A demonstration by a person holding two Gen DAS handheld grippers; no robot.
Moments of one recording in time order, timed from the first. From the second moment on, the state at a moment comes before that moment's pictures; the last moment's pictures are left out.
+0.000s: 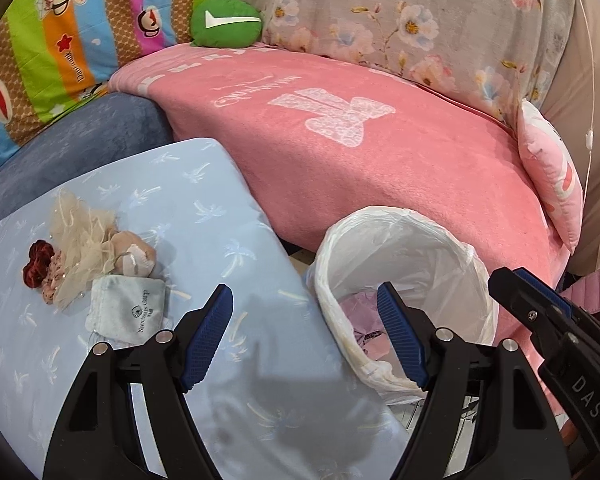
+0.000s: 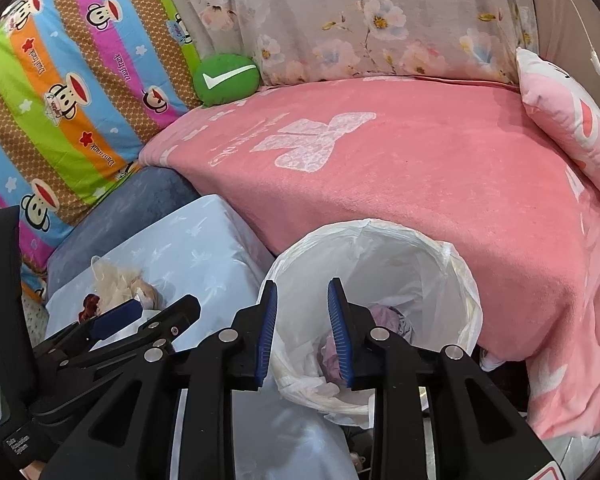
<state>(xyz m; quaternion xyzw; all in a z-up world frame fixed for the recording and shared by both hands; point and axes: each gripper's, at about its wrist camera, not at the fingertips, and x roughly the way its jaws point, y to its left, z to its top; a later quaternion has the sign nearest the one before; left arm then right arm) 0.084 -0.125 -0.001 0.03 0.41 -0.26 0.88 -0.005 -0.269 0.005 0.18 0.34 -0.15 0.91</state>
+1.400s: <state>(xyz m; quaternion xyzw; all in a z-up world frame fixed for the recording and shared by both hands) 0.139 0.067 -0.042 -0.07 0.44 -0.08 0.89 0.074 -0.118 -0.027 0.10 0.41 -0.03 0.91</state>
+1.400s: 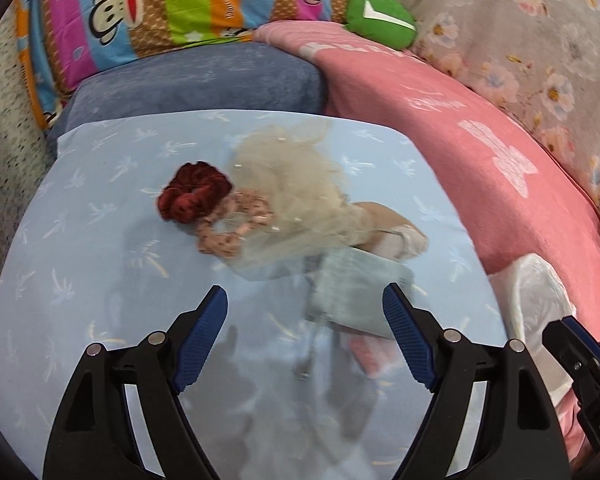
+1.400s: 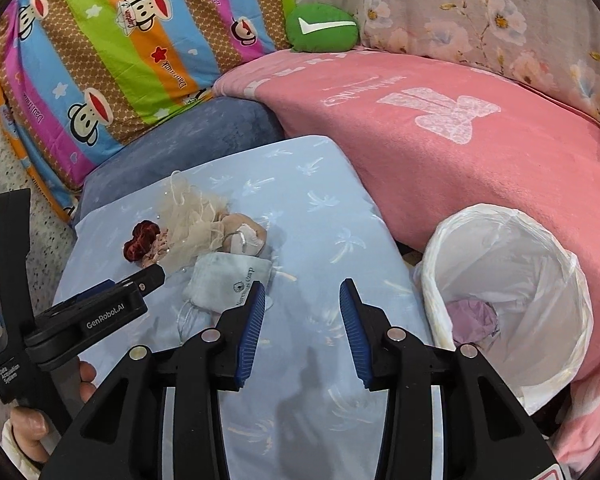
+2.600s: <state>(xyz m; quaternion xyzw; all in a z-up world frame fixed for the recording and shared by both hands) 0.250 0.142 -0.098 -0.12 0.48 -0.04 0.87 0.259 -0.004 -0.086 0.13 0.44 0.08 0.89</state>
